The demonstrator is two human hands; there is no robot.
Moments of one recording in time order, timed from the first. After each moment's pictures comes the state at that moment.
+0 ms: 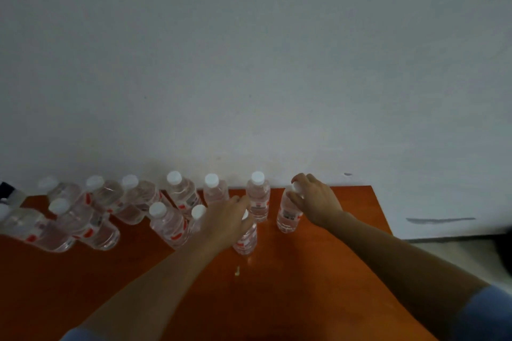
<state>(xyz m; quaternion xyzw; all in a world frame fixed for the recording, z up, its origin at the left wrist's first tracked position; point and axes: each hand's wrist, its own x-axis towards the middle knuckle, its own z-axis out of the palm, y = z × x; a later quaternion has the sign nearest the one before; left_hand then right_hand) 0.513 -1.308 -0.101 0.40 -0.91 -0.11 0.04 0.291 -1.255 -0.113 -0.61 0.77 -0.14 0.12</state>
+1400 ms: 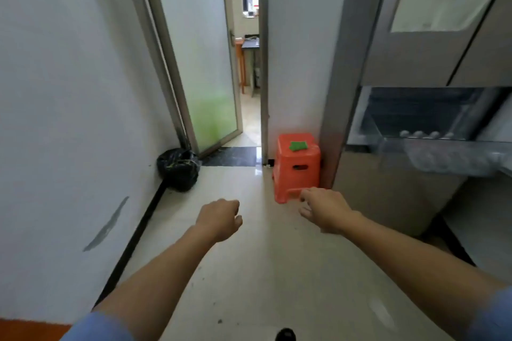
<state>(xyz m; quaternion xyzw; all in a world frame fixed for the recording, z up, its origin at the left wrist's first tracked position) 0.193 -0.570 -0.059 -0.24 -0.97 -0.01 -0.06 0.256 -0.319 -0.055 0.02 1.00 -0.04 0.05</state>
